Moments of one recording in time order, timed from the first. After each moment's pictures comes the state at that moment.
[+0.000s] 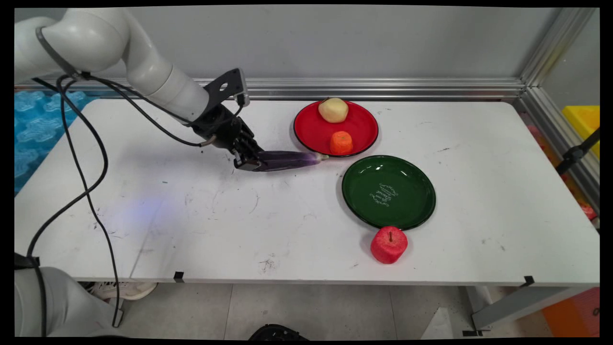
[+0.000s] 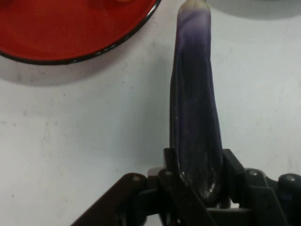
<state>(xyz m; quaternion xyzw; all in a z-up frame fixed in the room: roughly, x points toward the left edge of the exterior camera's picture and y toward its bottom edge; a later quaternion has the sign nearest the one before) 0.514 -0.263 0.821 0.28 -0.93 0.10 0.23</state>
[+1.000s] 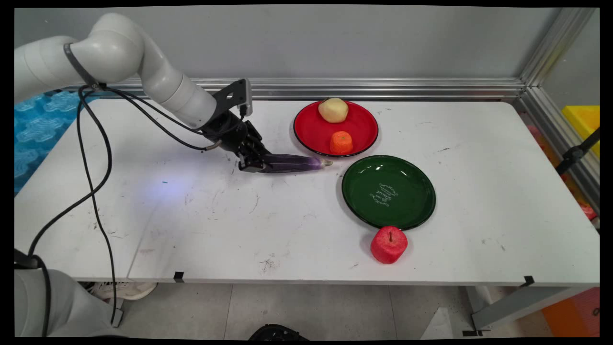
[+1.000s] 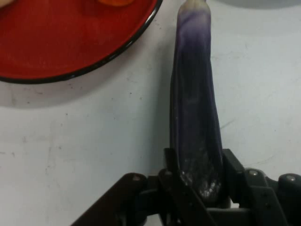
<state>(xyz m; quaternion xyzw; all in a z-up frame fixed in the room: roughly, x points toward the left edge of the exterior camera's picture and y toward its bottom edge) 0.527 -0.290 0.785 0.23 -0.93 0.11 0.25</state>
